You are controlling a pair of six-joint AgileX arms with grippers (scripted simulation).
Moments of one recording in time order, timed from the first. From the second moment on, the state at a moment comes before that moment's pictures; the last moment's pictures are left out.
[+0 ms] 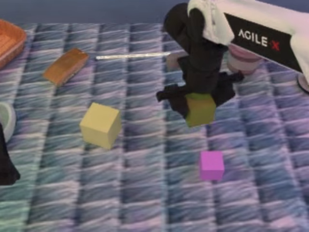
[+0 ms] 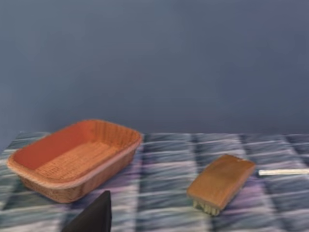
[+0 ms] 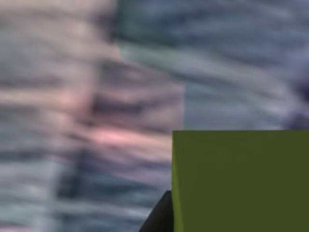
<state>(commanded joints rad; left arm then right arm) 0.00 0.00 0.00 0.00 0.00 0.00 0.54 2.41 2.07 -1.23 0.01 0.26</state>
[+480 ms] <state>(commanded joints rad) 0.00 0.00 0.00 0.00 0.00 0.00 0.55 2.38 2.07 -1.25 0.01 0.30</state>
